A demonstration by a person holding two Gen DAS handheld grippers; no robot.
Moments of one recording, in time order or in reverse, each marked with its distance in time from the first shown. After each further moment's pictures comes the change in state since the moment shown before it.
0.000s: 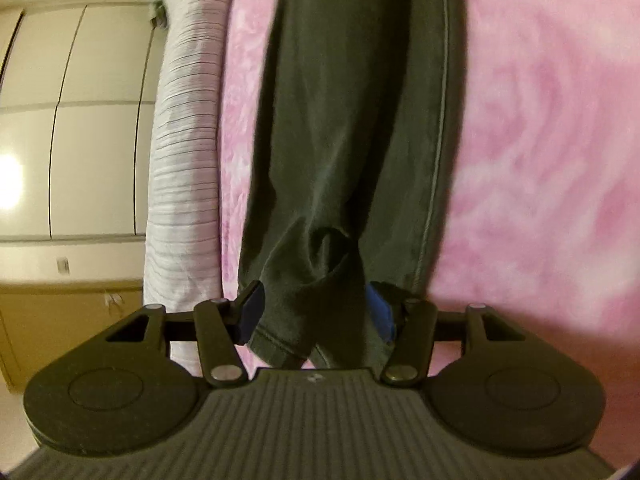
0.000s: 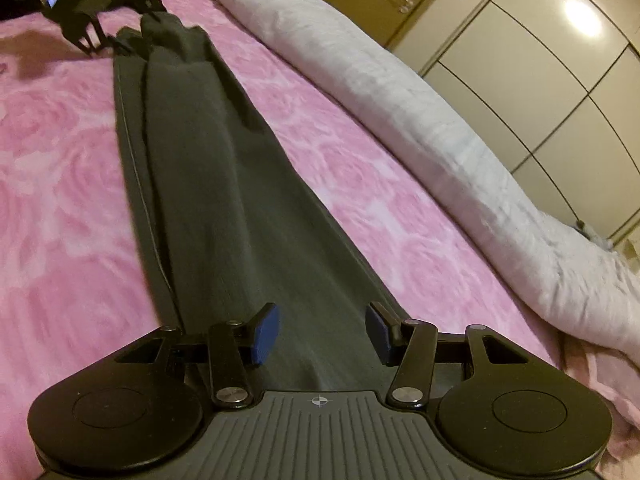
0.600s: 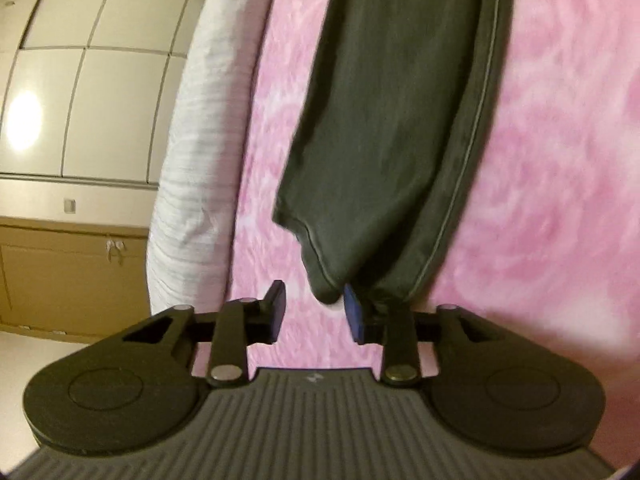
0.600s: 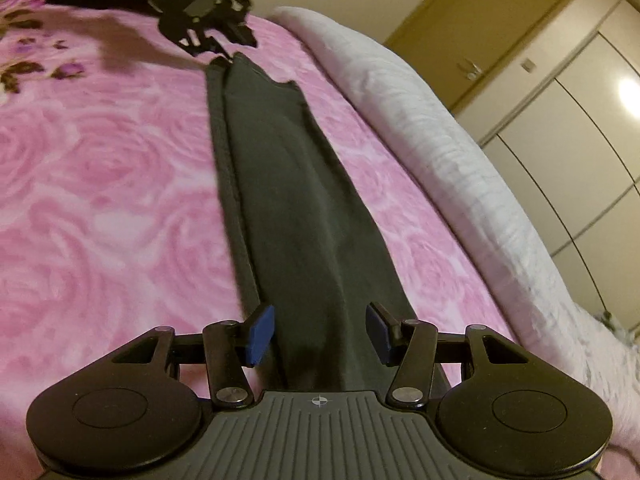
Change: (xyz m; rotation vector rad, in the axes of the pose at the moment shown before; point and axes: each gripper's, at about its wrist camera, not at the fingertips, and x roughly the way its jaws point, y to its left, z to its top) left arm -0.007 0.029 -0.050 -0.215 0.034 0.015; right arm 0.009 0.072 0.045 -0.185 -0.124 0.092
